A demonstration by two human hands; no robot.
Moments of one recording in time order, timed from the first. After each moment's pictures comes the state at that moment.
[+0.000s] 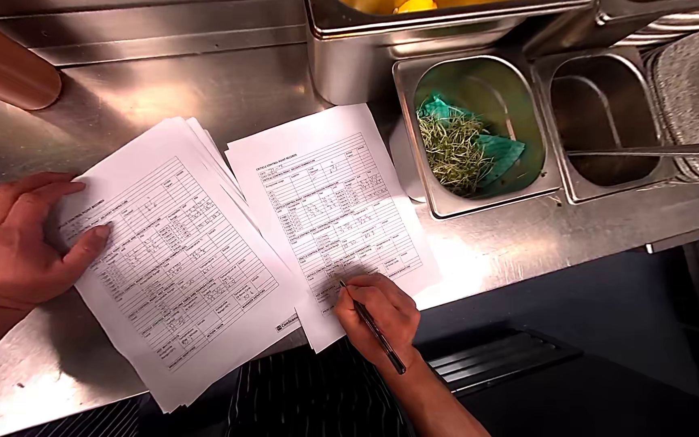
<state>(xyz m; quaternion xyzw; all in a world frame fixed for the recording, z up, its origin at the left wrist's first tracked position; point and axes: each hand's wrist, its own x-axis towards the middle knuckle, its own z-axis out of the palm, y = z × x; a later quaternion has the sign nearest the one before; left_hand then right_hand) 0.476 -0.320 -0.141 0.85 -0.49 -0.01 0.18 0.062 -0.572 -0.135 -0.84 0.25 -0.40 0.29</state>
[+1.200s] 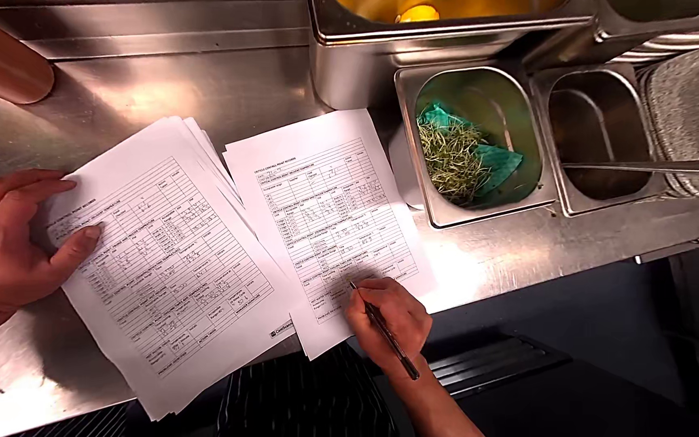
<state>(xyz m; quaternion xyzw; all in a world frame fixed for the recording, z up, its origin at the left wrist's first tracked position) 0.459 -0.337 -0.121 0.85 -0.49 -0.01 0.18 0.054 -0.585 -0.134 -0.83 0.27 -0.40 0.28</state>
